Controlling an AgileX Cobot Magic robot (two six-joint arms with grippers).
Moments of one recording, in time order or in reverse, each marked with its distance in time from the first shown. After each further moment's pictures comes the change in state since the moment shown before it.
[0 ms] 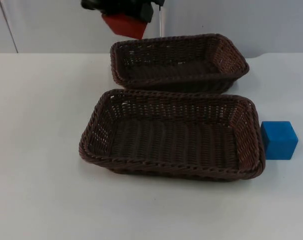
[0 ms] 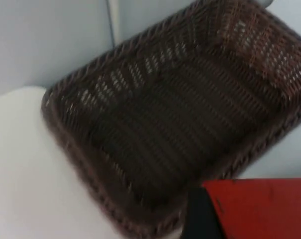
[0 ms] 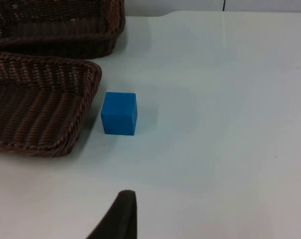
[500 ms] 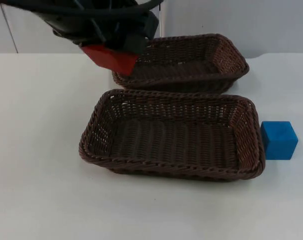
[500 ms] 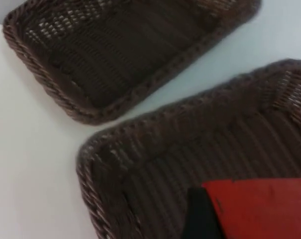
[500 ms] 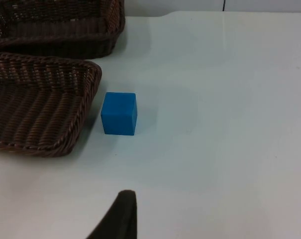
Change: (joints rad) right arm 0.000 0.000 0.000 0.000 0.000 0.000; left arm -0.117 -0.359 0.413 0.164 -0.008 -0.222
